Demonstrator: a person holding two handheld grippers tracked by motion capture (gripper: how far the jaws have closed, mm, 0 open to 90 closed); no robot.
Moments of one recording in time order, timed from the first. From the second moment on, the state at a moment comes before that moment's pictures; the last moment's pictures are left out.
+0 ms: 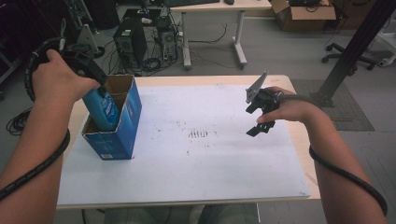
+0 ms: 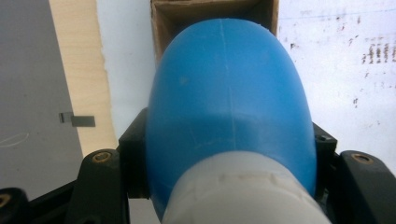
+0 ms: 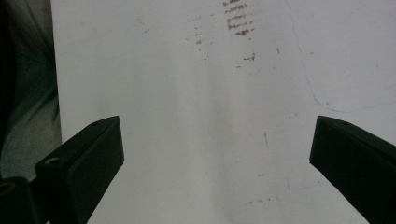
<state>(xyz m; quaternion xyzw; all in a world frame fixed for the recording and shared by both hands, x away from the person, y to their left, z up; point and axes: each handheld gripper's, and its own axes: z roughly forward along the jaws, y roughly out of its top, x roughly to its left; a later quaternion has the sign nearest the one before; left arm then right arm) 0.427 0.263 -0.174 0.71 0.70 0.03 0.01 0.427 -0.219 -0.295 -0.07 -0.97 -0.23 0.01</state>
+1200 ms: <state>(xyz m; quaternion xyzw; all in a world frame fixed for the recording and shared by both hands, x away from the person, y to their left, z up) 0.426 0.265 -0.259 0.72 0.70 0.03 0.00 0.425 -0.217 -0.302 -0.07 -0.97 -0.23 0.01</state>
